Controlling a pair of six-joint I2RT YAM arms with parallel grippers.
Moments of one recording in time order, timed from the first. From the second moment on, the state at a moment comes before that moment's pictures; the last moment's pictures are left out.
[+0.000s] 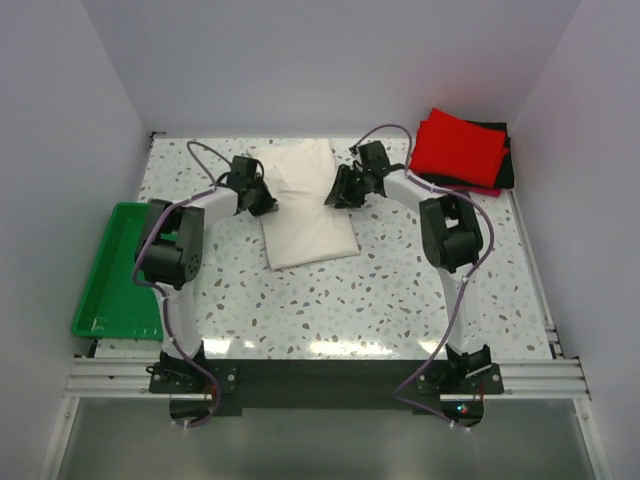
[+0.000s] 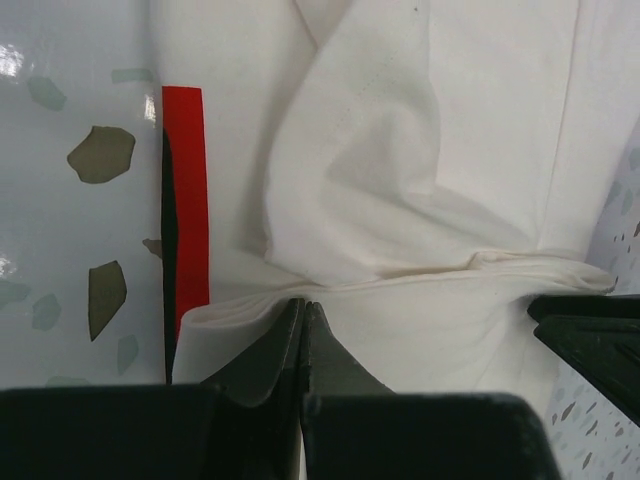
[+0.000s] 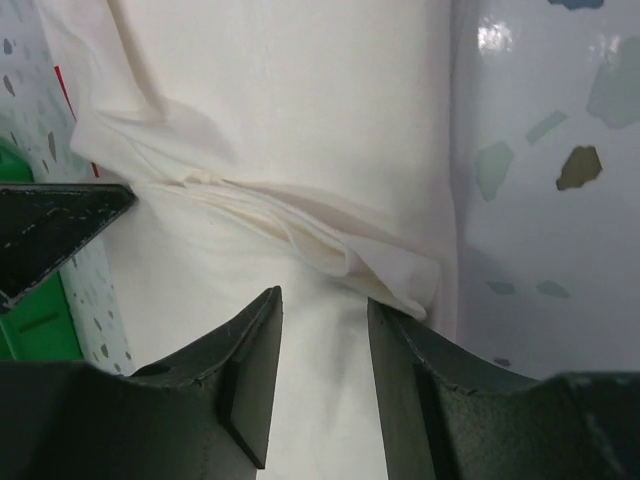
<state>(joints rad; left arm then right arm) -0.23 2.03 1.31 -0.14 0.09 -0.74 0.37 2.32 1.78 -0.34 -0.40 0.56</state>
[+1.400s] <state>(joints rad) -0.33 1.61 0.69 0.06 0.17 -0.82 0.27 2.42 1.89 -0.27 -0.58 0.68</state>
